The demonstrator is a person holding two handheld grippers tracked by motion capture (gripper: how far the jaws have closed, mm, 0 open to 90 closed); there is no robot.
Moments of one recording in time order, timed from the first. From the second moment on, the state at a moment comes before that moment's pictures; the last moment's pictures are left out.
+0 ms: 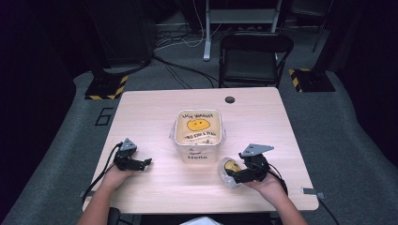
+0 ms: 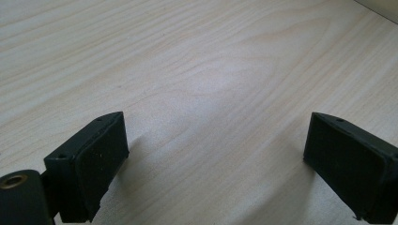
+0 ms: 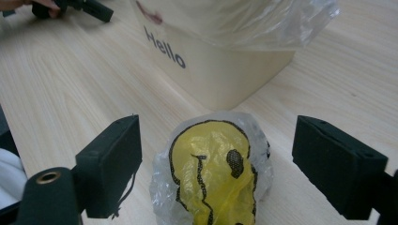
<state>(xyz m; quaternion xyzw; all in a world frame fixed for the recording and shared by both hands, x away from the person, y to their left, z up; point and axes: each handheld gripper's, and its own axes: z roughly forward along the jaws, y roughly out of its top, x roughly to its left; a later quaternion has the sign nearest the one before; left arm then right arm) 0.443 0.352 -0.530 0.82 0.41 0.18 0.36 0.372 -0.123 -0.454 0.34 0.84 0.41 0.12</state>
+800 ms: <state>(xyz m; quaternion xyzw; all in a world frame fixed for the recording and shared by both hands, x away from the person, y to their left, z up) 0.443 0.352 -0.530 0.82 0.41 0.18 0.36 0.374 -0.106 -0.484 0.32 0.87 0.36 0.11</state>
